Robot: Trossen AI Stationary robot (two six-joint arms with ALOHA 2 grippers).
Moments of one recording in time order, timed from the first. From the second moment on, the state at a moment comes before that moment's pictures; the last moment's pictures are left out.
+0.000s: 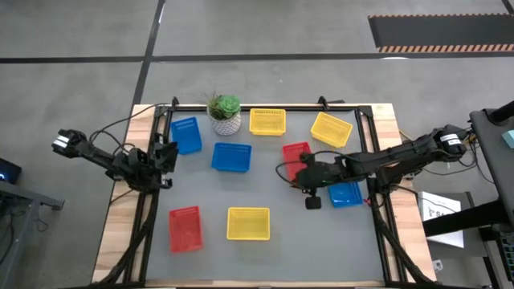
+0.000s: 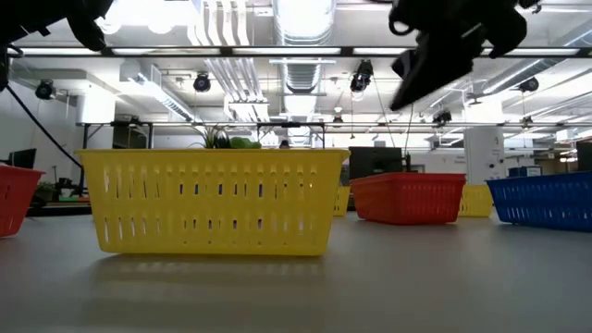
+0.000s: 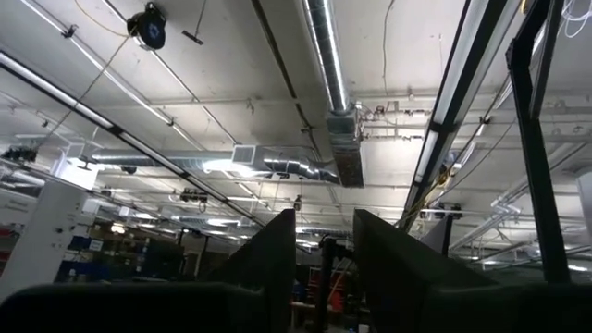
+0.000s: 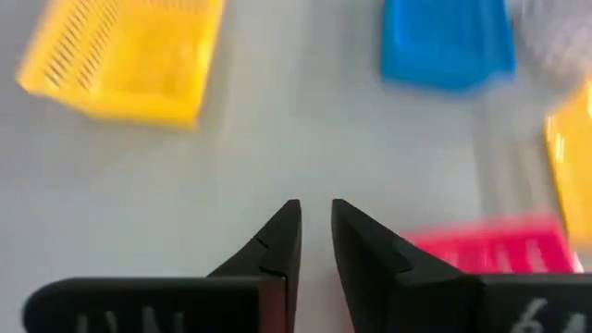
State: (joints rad) left arm -0.37 0.64 0.03 1.45 -0.53 0.34; right arm 0.17 1.30 0.86 -0.35 0.12 -0.05
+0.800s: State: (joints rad) left arm -0.37 1.00 0.10 1.46 -0.53 -0.08; right arm 0.17 1.08 0.53 0.20 0.12 -0.31
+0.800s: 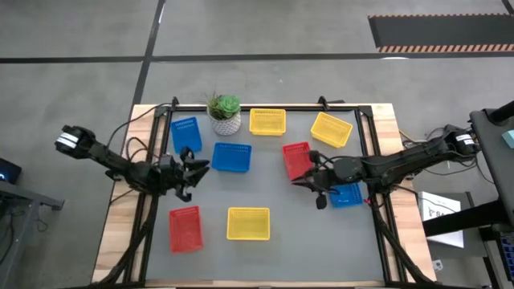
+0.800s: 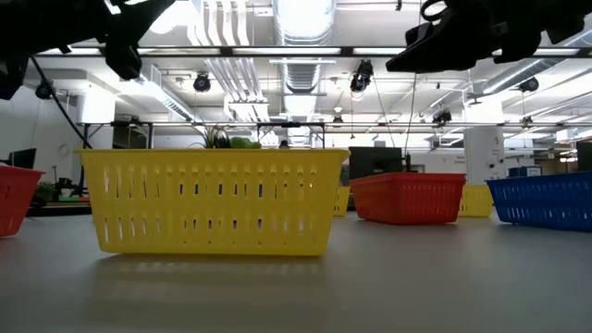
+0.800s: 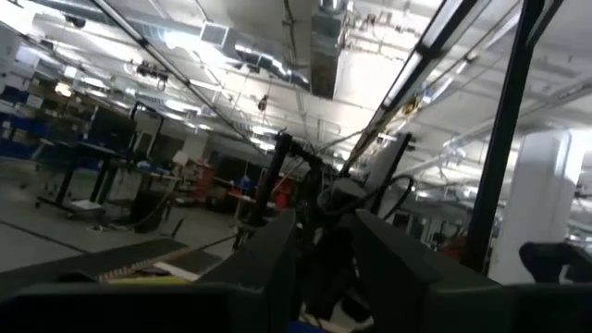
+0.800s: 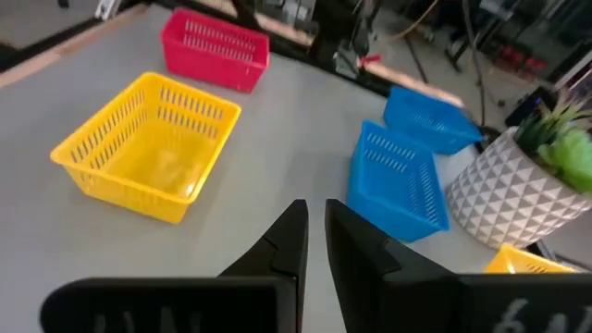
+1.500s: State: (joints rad) left arm -0.34 1.16 0.44 0.69 -0.61 -0.43; right arm 0.17 0.98 0.48 0.24 0.12 -0.31
